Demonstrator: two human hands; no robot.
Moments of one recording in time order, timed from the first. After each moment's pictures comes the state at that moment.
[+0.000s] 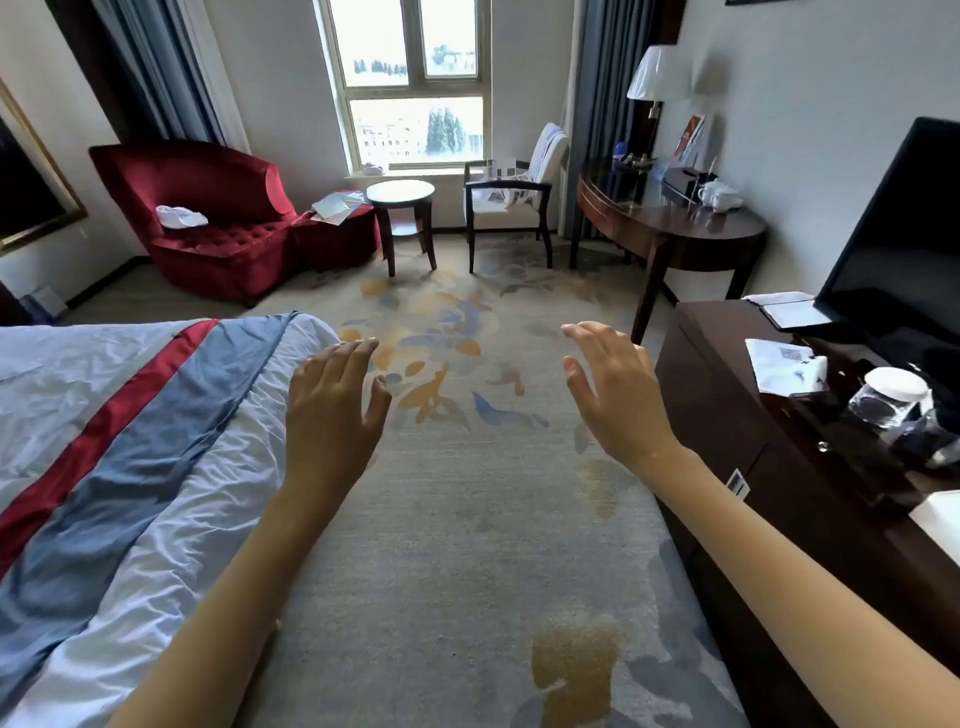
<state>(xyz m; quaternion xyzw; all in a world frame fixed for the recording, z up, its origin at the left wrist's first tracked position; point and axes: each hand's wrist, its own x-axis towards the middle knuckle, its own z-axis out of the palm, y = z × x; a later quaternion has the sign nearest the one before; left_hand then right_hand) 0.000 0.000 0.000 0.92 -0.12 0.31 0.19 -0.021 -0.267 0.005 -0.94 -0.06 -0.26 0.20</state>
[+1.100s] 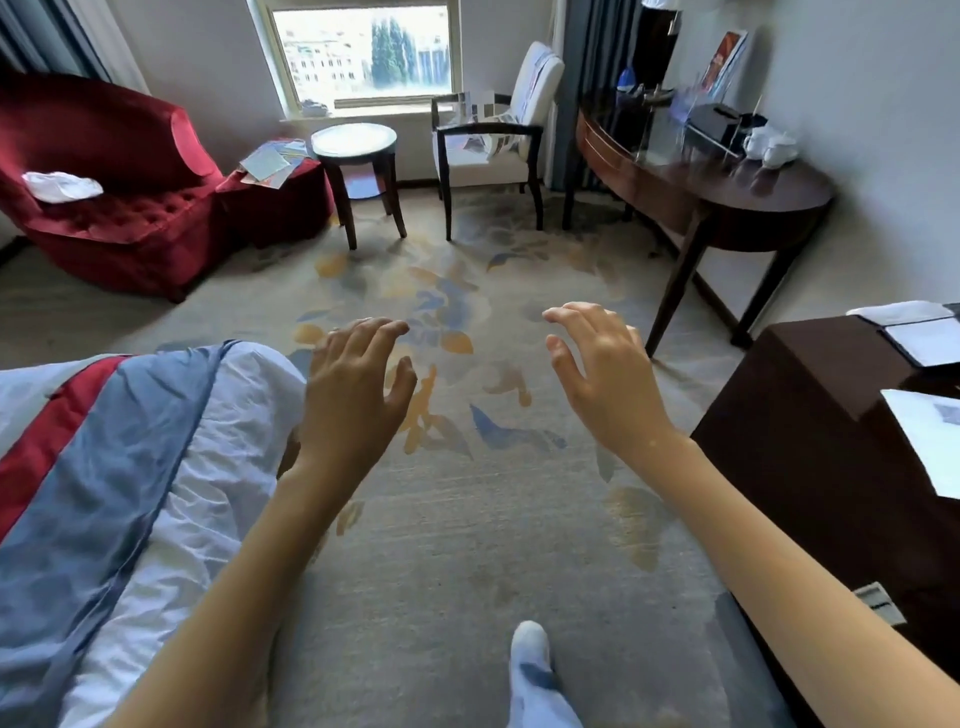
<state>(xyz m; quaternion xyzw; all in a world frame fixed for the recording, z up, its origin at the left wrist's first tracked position) 0.435 -0.011 -0.033 0.93 -0.18 0.24 0.21 0.393 -0.235 -0.028 -0.95 0.00 -0.22 0.23</state>
